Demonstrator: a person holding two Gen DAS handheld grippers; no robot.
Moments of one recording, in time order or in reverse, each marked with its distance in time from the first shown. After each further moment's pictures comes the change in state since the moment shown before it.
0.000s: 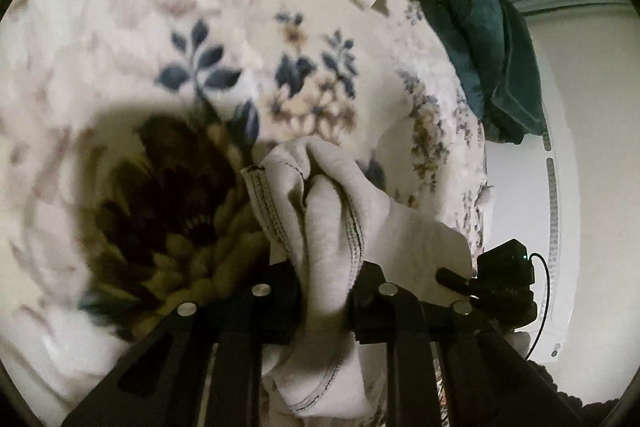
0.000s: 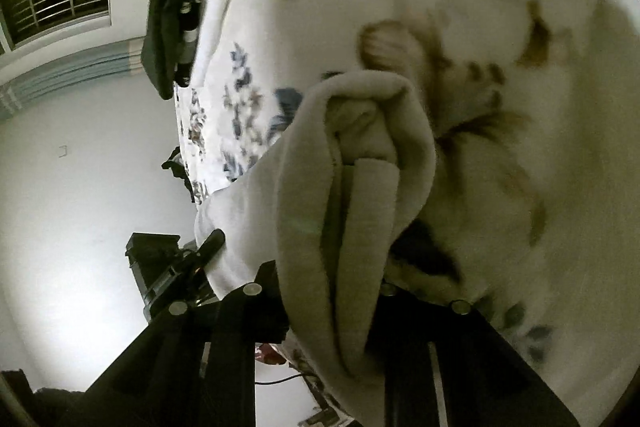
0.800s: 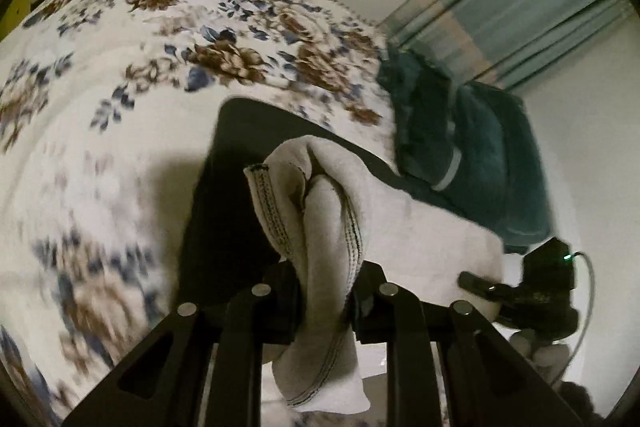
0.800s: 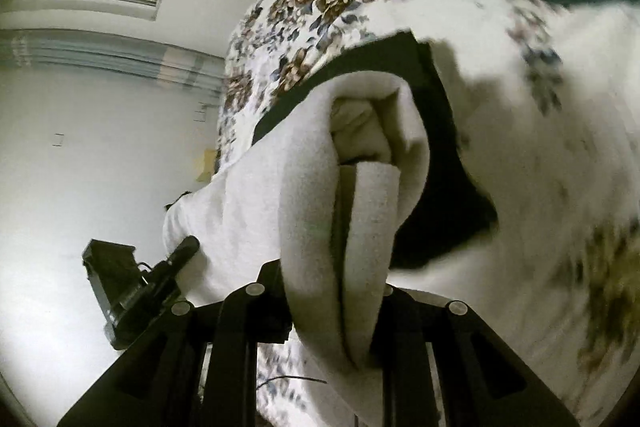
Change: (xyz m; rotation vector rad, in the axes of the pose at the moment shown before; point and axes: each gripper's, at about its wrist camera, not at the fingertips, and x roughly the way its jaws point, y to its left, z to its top) left arm -0.083 -0.061 0.395 0.168 -0.251 0.131; right arm 0.069 0.356 0.308 -0.267 -0.178 -0.113
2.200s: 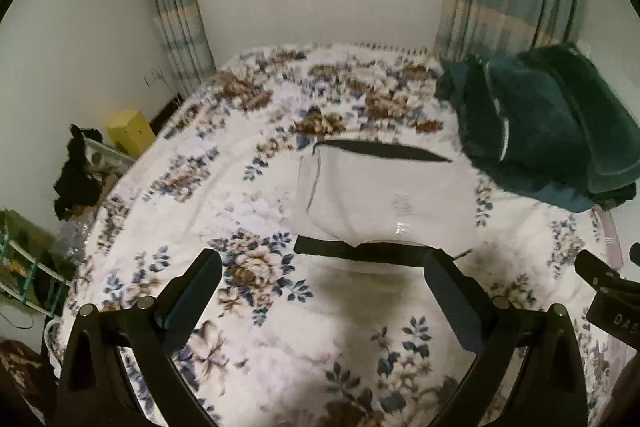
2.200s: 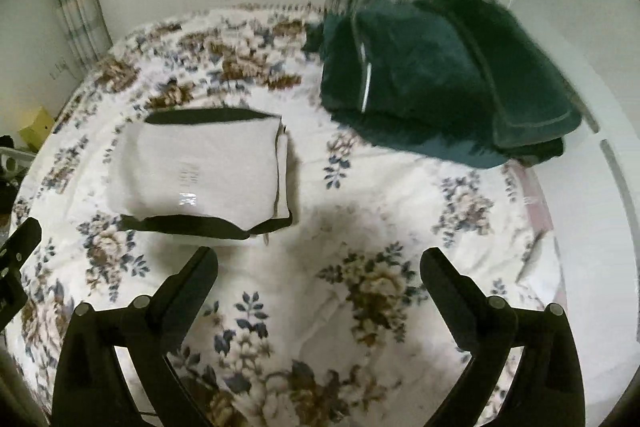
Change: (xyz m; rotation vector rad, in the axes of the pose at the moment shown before) left arm -0.184 -0.172 -0.162 0.251 -0.256 0.582; right arm -0.190 0.160 -0.214 -0.410 -0.360 -0.879
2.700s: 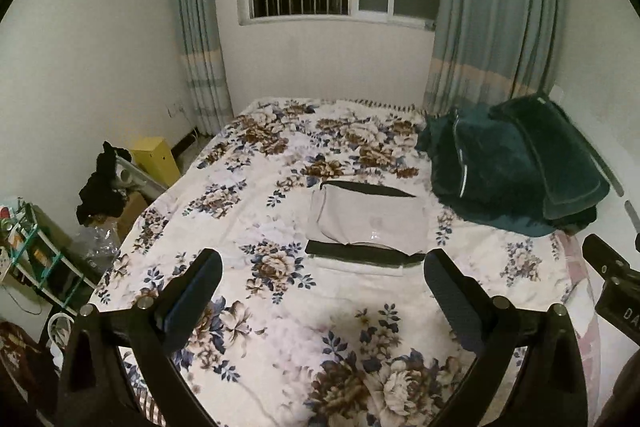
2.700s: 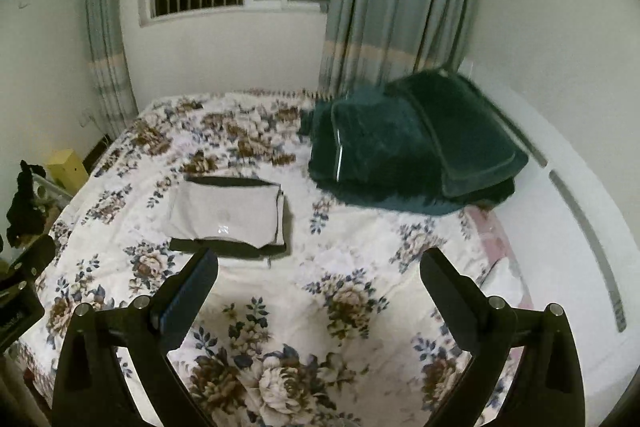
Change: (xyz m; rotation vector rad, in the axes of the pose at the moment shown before) left arm -0.203 0.018 -0.034 -0.050 -0.157 -0.011; right arm -0.278 -0.052 -0.069 0.011 -0.275 0.017
